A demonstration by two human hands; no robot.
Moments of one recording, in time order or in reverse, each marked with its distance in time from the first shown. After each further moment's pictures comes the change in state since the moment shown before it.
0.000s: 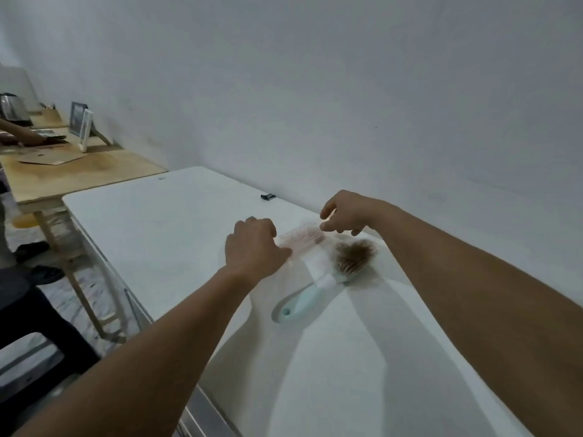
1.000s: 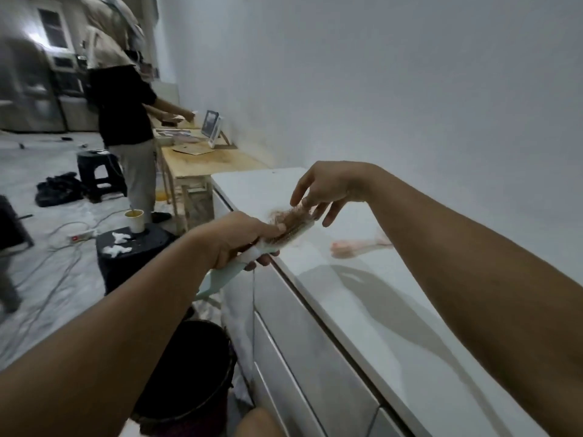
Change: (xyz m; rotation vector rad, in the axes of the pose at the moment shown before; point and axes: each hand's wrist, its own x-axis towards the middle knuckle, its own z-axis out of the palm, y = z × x) left_hand -0.128 -0.101 -0.157 -0.679 -0.283 -0.512; right_hand -0.089 -0.206 0.038 0.107 -0.254 -0.424
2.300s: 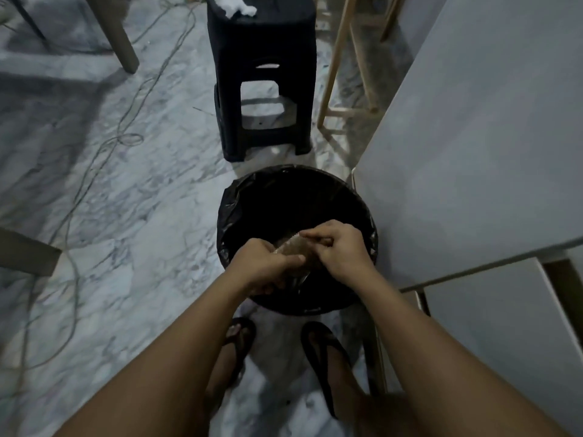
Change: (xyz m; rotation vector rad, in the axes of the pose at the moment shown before) left_hand 0.156 -0.496 -0.074 -0.182 0.312 -0.647; right_hand 0.285 0.099 0.546 0.221 -0.186 -0.121
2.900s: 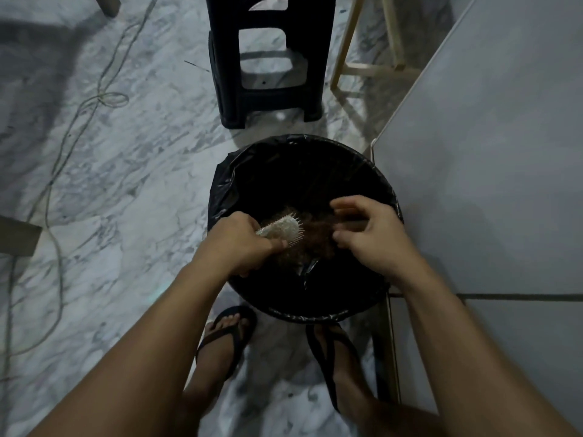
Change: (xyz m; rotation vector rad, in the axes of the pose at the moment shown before) left_hand 0.053 -0.008 -0.024 0.351 0.084 0.023; right_hand 0.034 0.029 -0.006 0.217 -0.060 0.201
